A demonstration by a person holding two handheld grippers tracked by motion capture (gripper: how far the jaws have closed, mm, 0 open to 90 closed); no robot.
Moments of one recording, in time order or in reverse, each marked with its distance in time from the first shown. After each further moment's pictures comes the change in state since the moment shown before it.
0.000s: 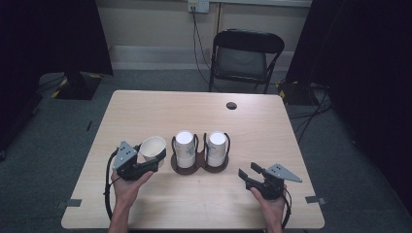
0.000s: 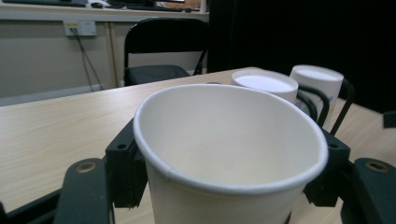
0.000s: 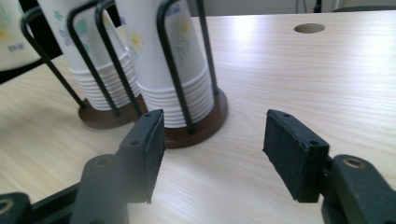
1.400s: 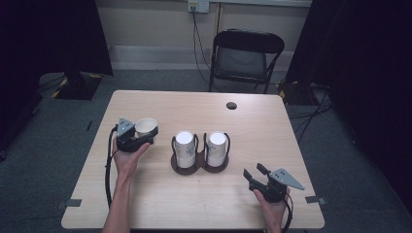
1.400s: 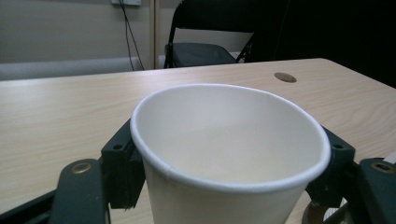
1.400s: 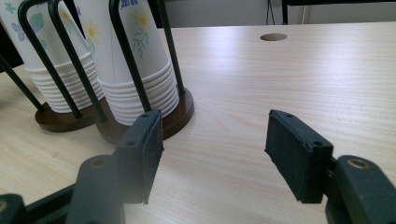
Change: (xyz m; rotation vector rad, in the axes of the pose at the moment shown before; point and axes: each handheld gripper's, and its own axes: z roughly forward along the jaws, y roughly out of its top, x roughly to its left) left arm 0.078 -0.004 0.062 0.103 0.153 -0.080; right arm -0.013 -0.021 0.000 -0.079 -0.092 -0.009
